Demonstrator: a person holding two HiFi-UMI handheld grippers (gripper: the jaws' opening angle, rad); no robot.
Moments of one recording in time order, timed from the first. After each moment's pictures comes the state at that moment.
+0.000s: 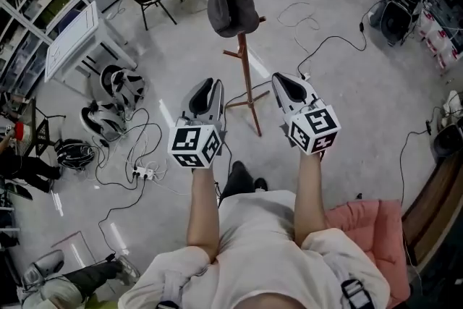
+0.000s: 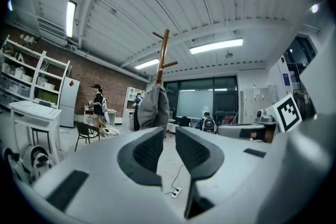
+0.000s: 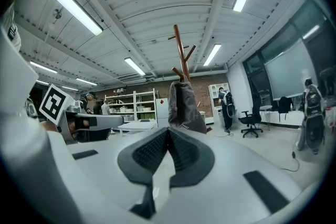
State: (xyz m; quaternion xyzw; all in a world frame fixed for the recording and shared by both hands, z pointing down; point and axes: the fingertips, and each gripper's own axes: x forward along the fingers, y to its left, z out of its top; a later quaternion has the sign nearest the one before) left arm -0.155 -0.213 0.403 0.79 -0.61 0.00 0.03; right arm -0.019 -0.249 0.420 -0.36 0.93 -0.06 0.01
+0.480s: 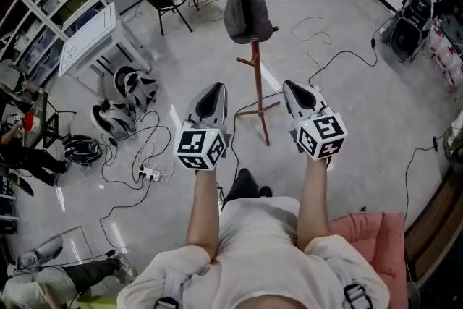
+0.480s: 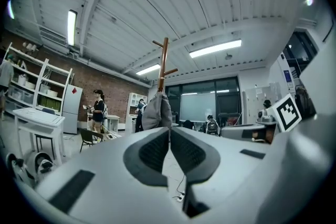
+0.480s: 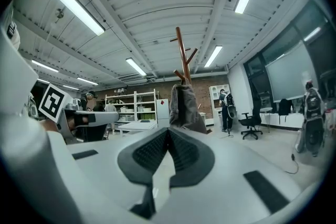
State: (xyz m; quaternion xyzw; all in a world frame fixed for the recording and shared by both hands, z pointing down) left arm -0.164 -0.200 0.386 0.78 -0.63 -0.01 0.00; right arm -0.014 -0.245 0.412 -0.36 0.93 -0.05 0.01
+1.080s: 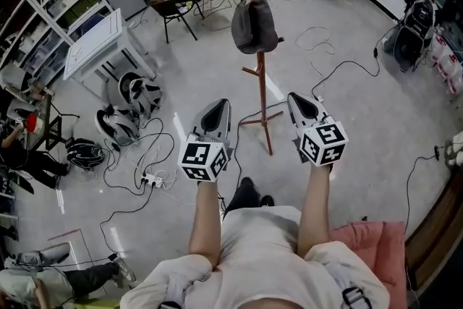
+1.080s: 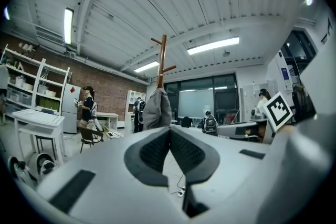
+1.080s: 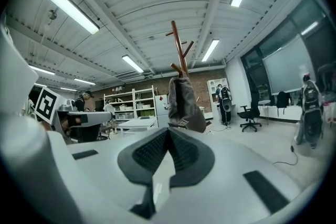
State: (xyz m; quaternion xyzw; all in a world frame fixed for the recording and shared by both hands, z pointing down) left arm -0.170 -0.186 0.399 0.78 -0.62 0.01 0.01; right arm -0.017 -0.247 0.430 -0.36 0.93 -0.09 -0.01
